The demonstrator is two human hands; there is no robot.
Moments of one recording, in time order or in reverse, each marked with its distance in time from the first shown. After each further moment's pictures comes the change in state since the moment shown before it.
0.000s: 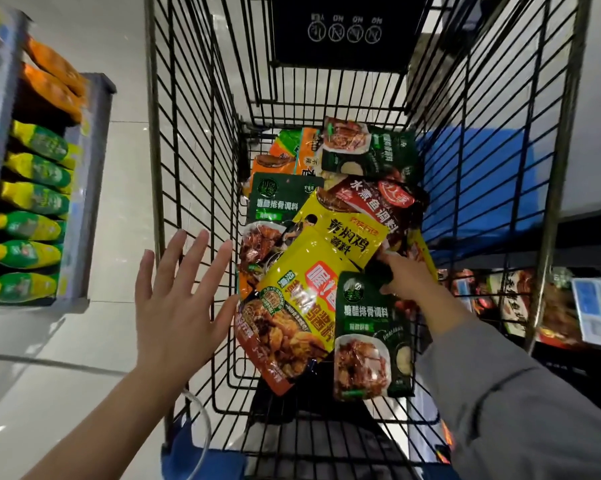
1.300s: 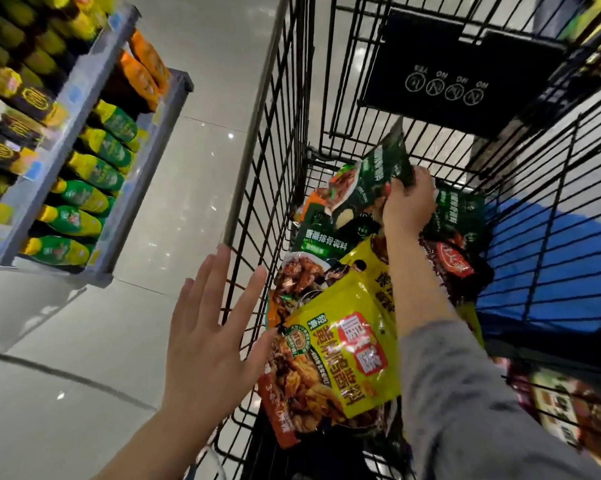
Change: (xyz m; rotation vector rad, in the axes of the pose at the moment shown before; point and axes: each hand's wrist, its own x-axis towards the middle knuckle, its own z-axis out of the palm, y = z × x) left_hand -0.002 0.000 0.001 -0.187 0.000 -0.280; right_hand 0.073 -0.187 -0.154 1.021 0.857 0.054
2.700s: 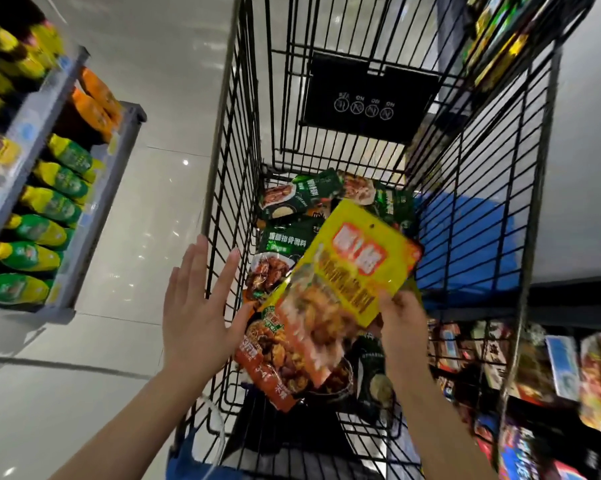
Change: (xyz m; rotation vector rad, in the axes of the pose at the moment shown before) left_hand 0.002 -0.002 -0.004 -0.053 -0.026 0.014; right_hand -0.172 0.051 -0.163 0.207 -0.203 0.309
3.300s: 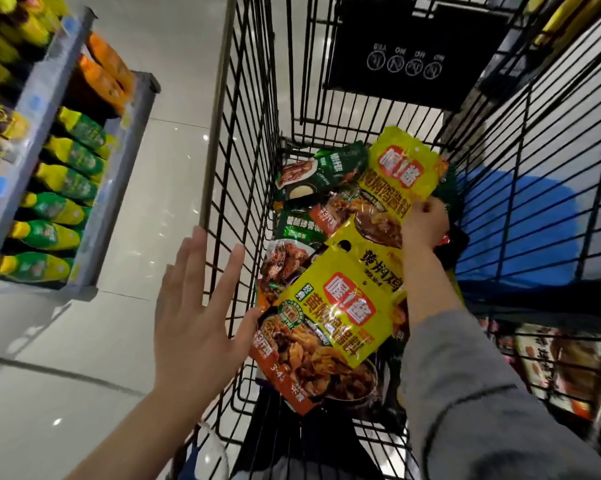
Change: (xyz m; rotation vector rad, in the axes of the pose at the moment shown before) left_hand -0.001 -0.001 0.003 0.027 0.023 0.001; right_hand 0.195 -0.014 0.070 -0.331 0.357 -0.095
